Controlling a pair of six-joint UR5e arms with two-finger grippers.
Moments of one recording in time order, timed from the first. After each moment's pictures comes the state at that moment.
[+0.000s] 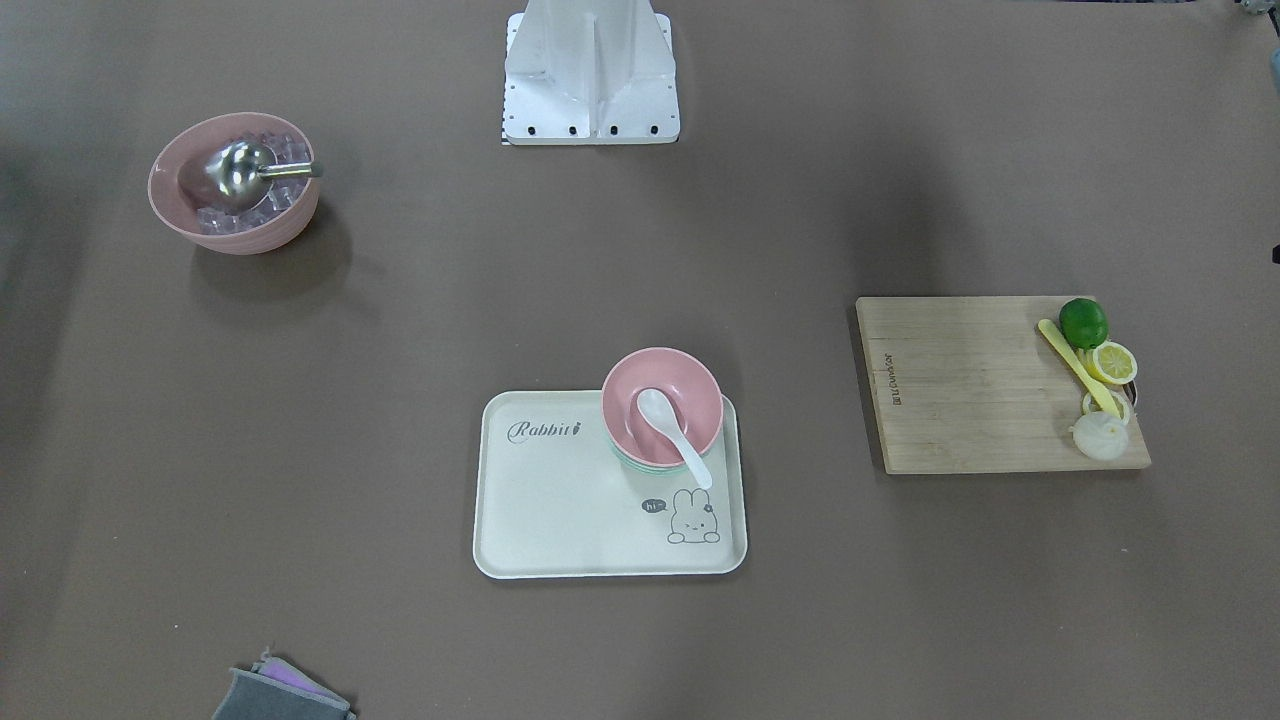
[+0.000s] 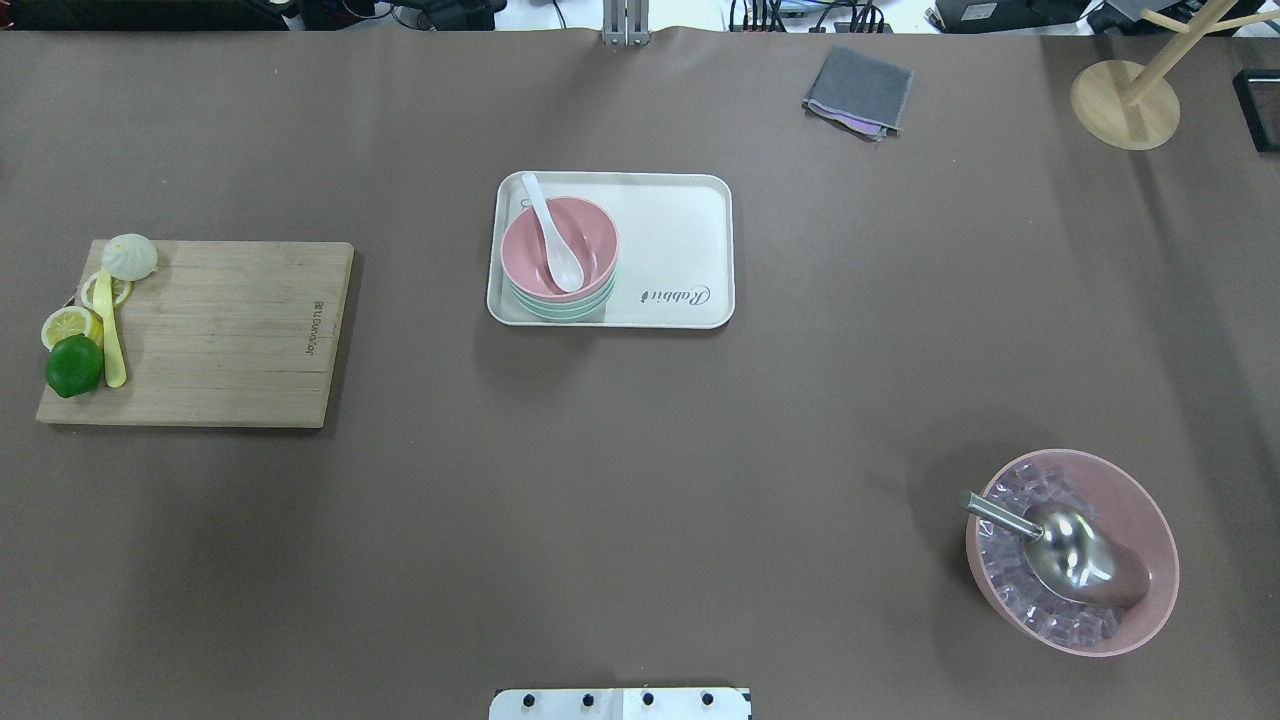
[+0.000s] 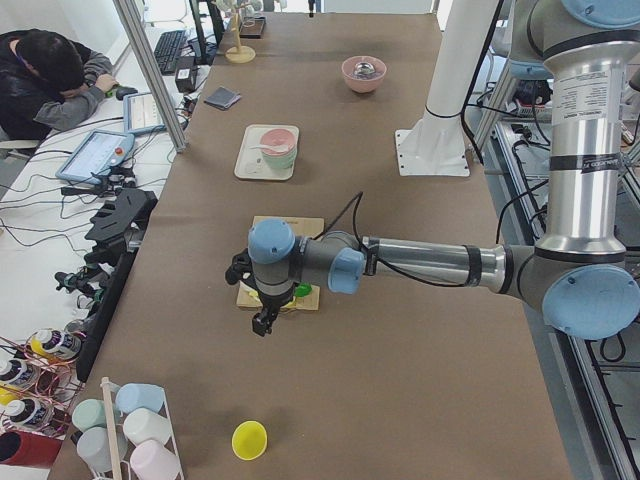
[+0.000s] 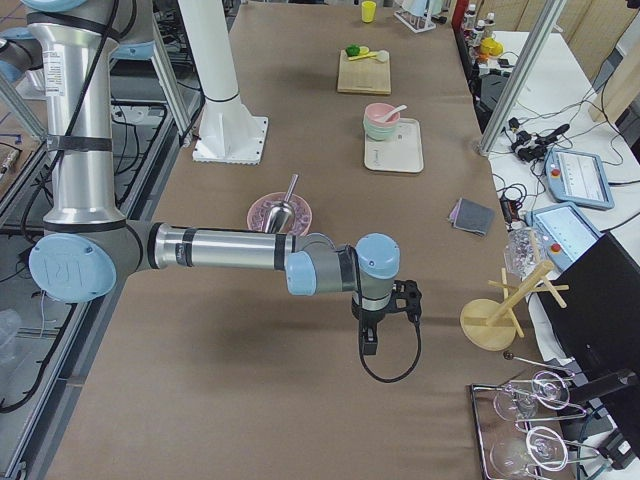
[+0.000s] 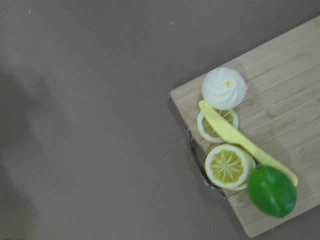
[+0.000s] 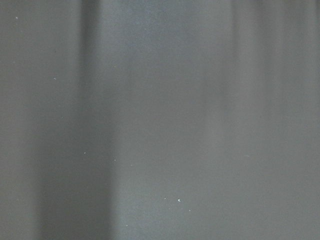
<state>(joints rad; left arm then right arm) -1.50 -1.48 -1.66 -1.72 -2.35 0.31 1.50 -1.59 1.56 -1.43 2.26 0.08</state>
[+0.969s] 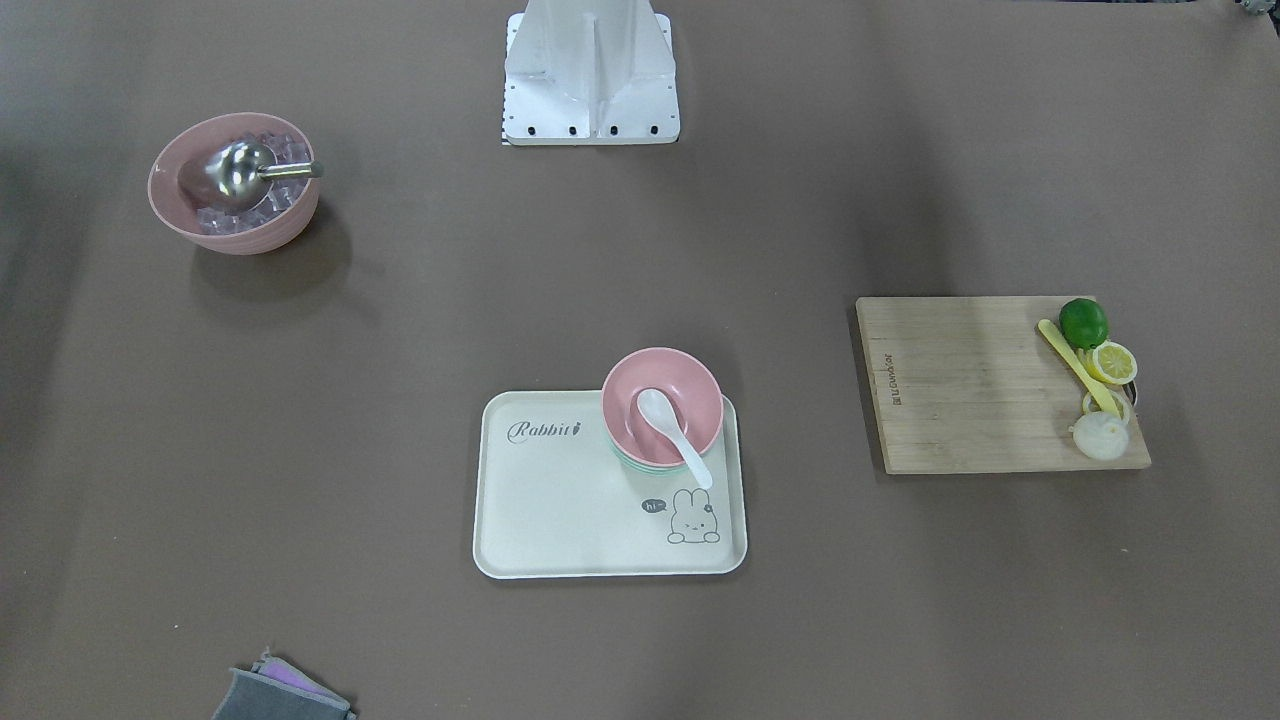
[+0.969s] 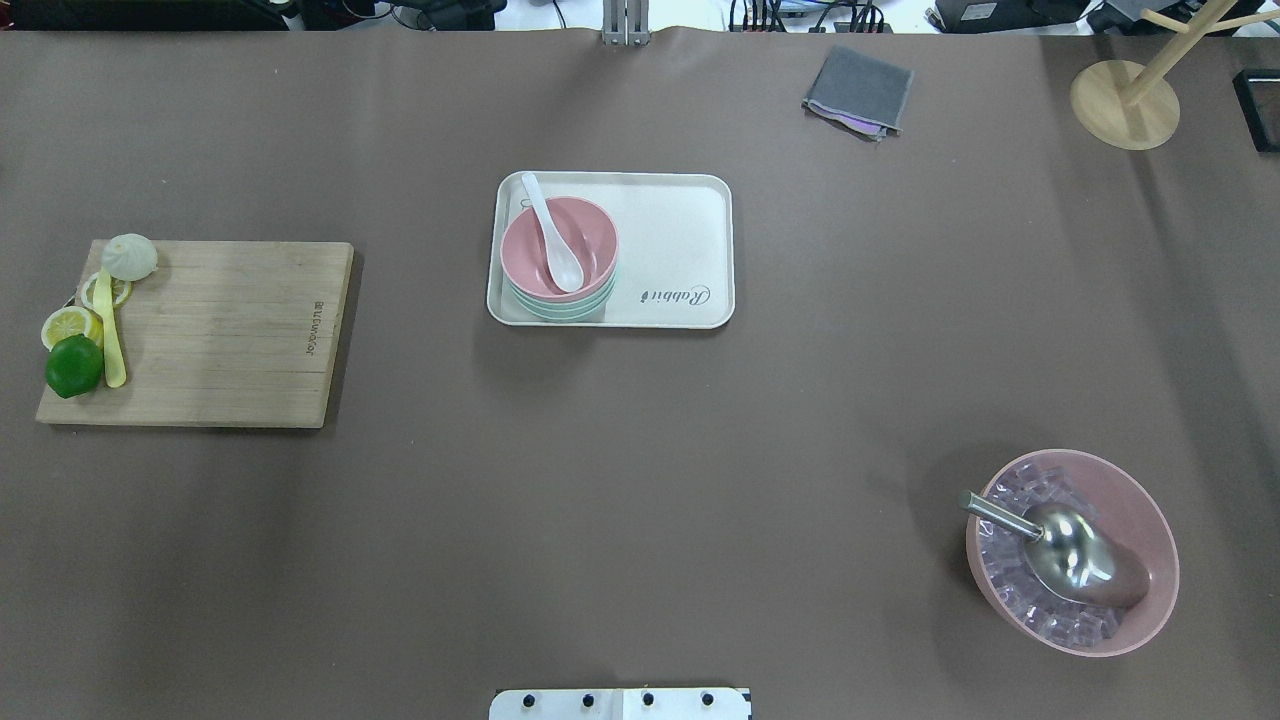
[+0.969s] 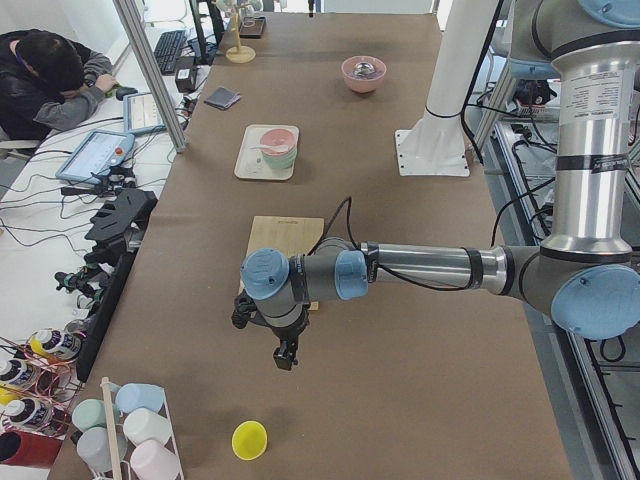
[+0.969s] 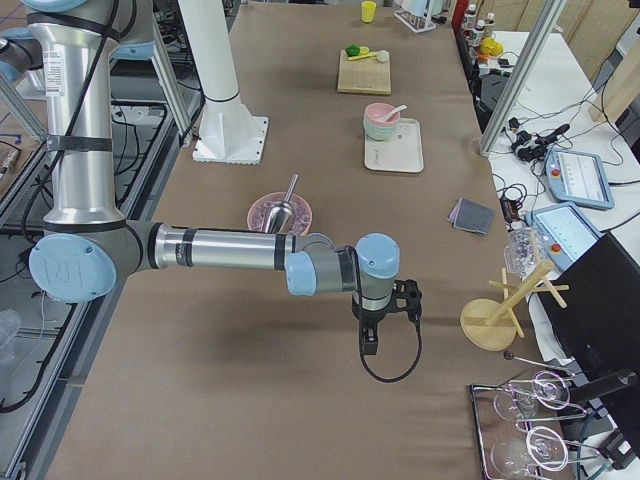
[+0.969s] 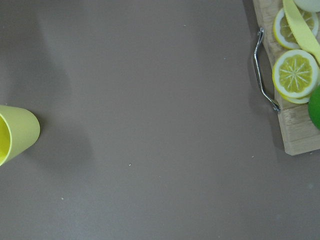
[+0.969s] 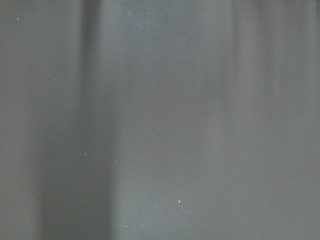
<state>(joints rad) -1.58 -1.53 -1.66 -1.36 -2.34 0.33 1.50 -1.59 1.56 -1.43 2.26 0.08</state>
